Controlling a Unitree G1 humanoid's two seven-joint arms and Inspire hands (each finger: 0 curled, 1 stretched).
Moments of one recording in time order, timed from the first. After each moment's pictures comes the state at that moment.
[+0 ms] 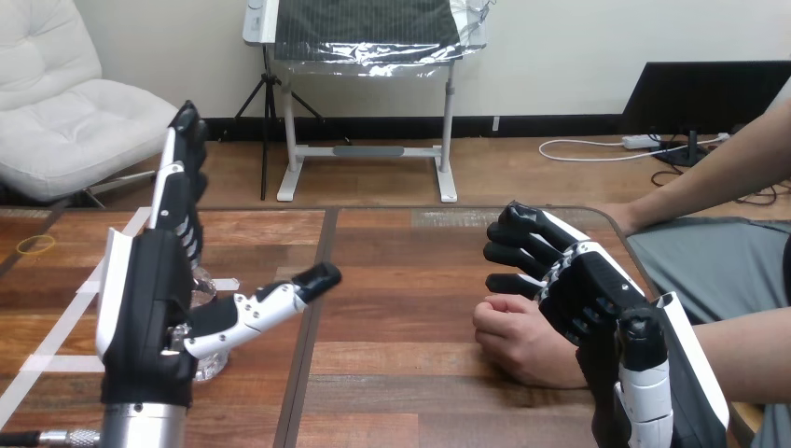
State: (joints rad) left arm 0.25 0.10 0.06 -0.24 0.06 -0.43 -0.01; right arm 0.53 -0.13 0.11 -0.43 0.16 -0.45 0.28
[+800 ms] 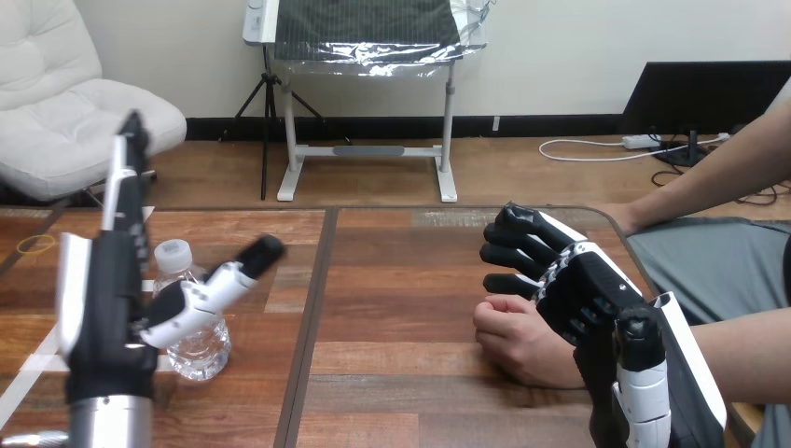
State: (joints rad) left arm 0.21 0.12 0.16 -0.16 0.12 -0.41 0.06; right arm 0.53 -0.13 0.11 -0.43 0.16 -0.45 0.28
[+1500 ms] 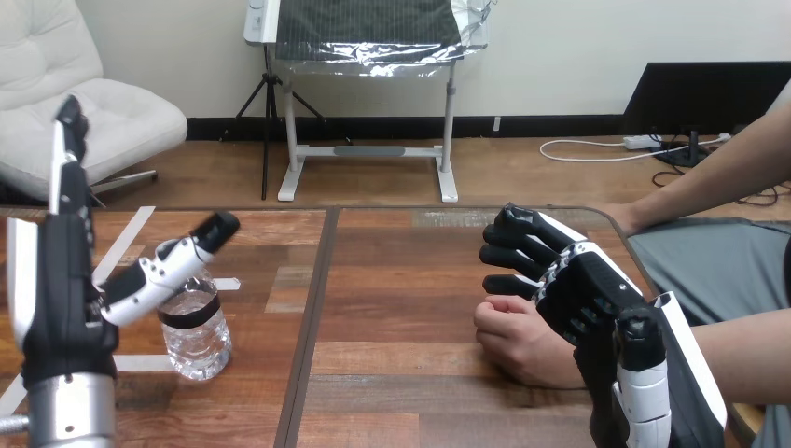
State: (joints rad) left arm 0.14 0.16 0.23 -0.14 0.17 -0.34 0.12; right arm 0.53 -0.13 0.11 -0.43 0.16 -0.45 0.28
